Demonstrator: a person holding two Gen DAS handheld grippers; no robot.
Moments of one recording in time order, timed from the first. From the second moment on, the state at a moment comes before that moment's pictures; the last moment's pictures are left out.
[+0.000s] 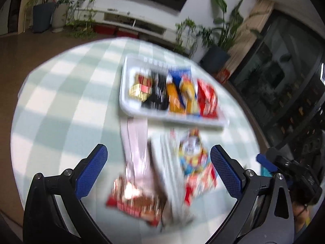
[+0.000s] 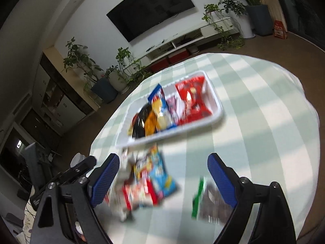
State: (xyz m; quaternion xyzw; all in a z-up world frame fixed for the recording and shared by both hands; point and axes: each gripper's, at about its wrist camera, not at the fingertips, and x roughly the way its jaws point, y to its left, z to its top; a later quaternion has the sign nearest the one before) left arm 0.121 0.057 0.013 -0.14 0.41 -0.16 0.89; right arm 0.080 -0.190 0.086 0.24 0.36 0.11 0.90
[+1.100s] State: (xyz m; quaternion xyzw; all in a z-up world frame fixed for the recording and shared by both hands) left arm 0.129 0.000 -0.014 0.02 0.45 -0.14 0.88; right arm 0.047 -0.189 0.042 0.24 0.38 0.10 0.89
